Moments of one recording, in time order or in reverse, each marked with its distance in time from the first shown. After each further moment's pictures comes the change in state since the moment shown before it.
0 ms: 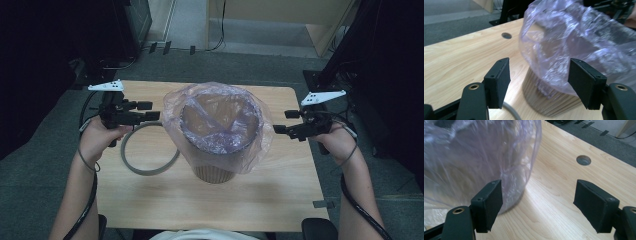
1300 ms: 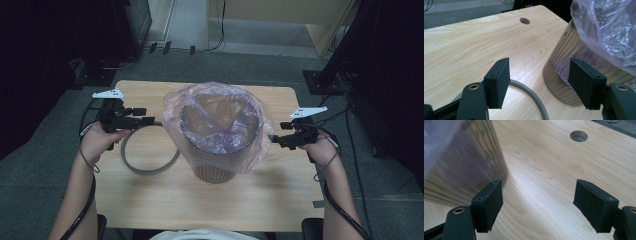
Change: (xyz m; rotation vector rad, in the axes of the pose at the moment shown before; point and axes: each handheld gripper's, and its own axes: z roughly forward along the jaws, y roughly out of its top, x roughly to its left) left arm 0.037 -0.033 0.008 0.047 0.079 -0.038; right arm -0.020 -0.050 0.054 0.053 -0.075 0.042
